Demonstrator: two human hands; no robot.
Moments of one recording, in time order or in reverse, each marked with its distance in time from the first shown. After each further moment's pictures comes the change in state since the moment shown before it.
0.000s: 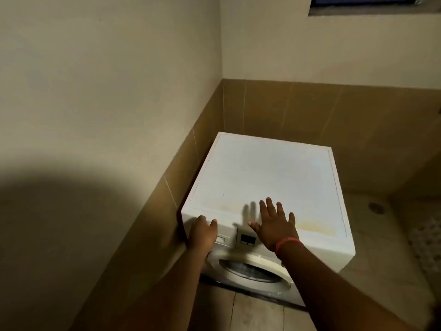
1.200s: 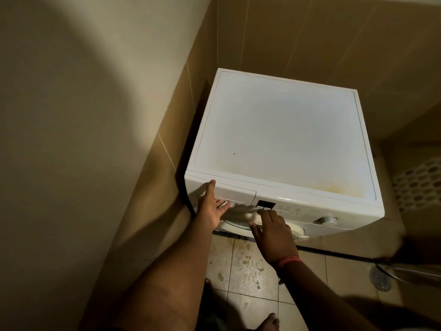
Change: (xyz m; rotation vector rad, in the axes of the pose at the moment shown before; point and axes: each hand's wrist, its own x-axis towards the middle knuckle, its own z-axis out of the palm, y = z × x) left_hand 0.094 -0.065 0.040 -1.169 -0.303 -0.549; right_hand -0.015 -0.055 0.128 0.193 0.104 0.100
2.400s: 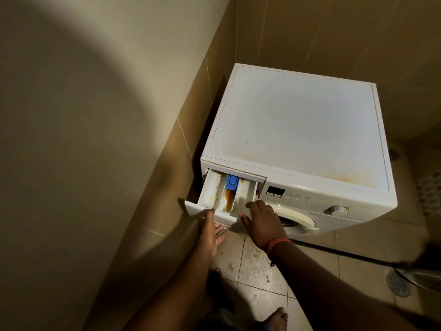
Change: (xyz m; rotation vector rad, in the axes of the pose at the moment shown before) left_hand -0.091 -0.059 -0.079 0.038 0.177 0.016; right_hand -0.019 -0.033 0.011 0.011 -0.140 -0.165
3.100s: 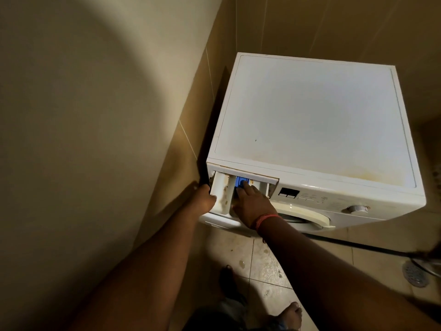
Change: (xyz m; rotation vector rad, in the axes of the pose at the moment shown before) left_hand 0.058 0.117 0.013 1.572 0.022 0.450; right_hand 0.079 -0.036 0.010 -0.112 -0.198 -0.075
